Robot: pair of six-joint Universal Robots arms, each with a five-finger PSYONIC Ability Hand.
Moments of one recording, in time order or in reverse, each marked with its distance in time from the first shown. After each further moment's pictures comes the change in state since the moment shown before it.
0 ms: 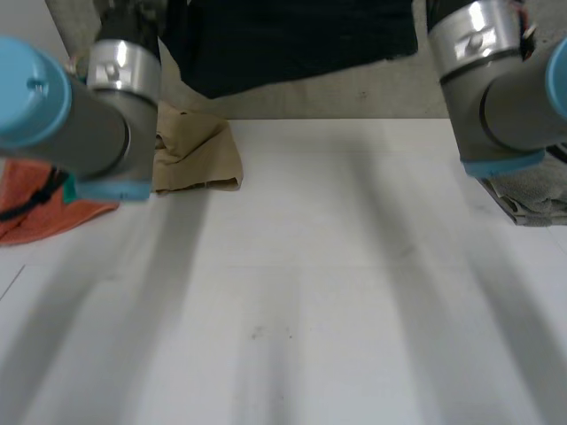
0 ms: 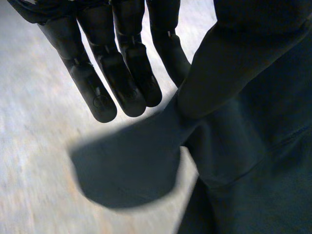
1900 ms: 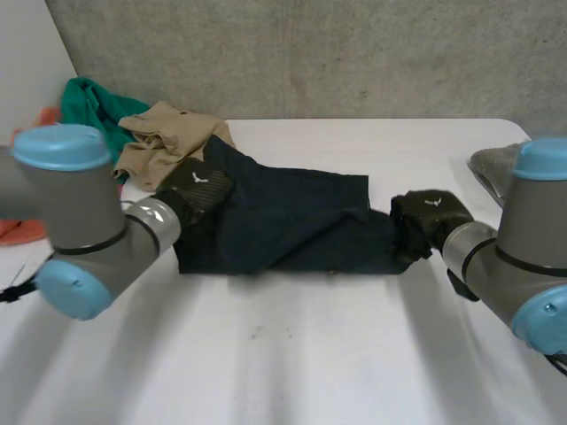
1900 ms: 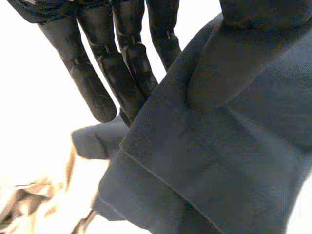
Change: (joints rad) left arm 0.052 -0.015 -0.244 -0.641 0.247 0.332; right arm -0.069 -0.061 0.450 0.810 0.162 0.251; left_hand -0.066 -0.003 -0.009 -0.004 -0.007; right_hand -0.013 0.002 0.016 -0.003 -0.024
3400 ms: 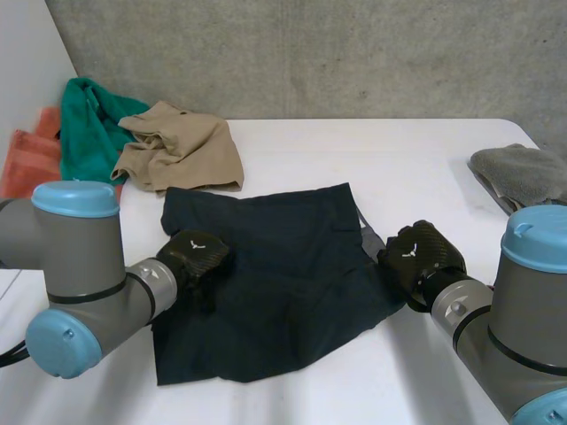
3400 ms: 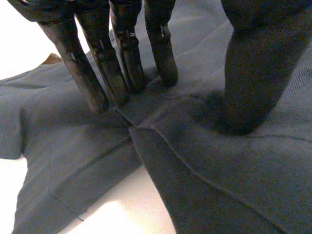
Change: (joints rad) left arm 0.004 -0.039 -0.193 -0.045 -0.004 -0.114; right arm 0.115 -0.151 0.308 -0.145 0.089 -0.601; left_hand -0.369 -0.476 -0.467 -0.479 -0.428; right_hand 0.000 0.000 0.000 0.001 0.024
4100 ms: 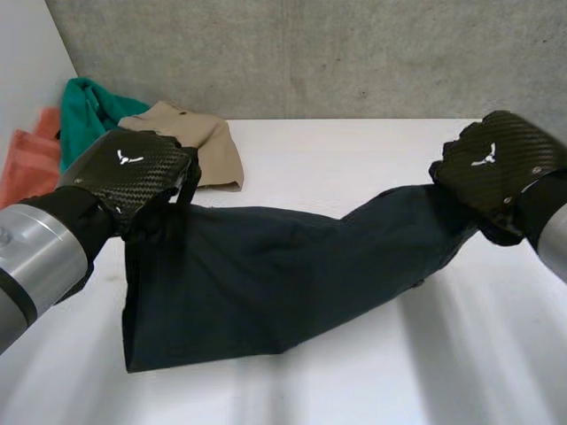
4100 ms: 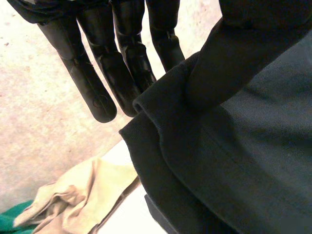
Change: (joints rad) left arm -0.035 0.646 -0.062 -0.209 -0.035 -0.103; right arm -0.031 -0.361 -0.294 0.500 0.003 -0.132; left_hand 0.393 0.479 0.471 0.479 0.447; right_hand 0.000 0.000 0.000 0.000 0.000
